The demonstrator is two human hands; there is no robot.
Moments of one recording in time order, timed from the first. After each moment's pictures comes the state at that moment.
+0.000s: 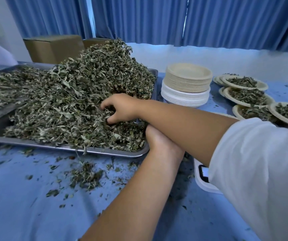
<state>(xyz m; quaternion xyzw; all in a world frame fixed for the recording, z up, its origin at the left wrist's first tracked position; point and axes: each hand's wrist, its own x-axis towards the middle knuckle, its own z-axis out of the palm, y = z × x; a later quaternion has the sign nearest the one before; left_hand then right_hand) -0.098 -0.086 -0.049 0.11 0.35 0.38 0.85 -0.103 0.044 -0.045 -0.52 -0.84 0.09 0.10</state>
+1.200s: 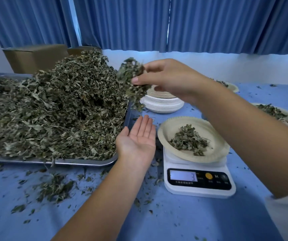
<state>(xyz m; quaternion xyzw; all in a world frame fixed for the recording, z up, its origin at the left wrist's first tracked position) -0.089 -0.070 -0.078 0.03 0.19 0.49 0.85 0.025 -0.070 0.039 -0.58 -0.67 0.25 0.40</state>
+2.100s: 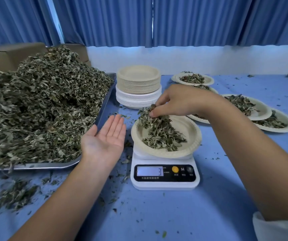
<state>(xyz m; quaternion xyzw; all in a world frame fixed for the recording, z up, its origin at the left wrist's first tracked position) -0.088 -0.074 -0.081 0.08 0.23 0.50 0.83 0.098 -0.129 0.010 -0.72 -0.66 0.13 0.16</state>
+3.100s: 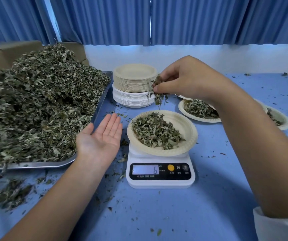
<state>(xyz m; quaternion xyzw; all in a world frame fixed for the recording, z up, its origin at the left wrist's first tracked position) -0.087 -0.073 -0.081 0.09 0.23 0.50 0.83 0.106 -0.145 0.031 -0.69 -0.64 0.08 0.34</state>
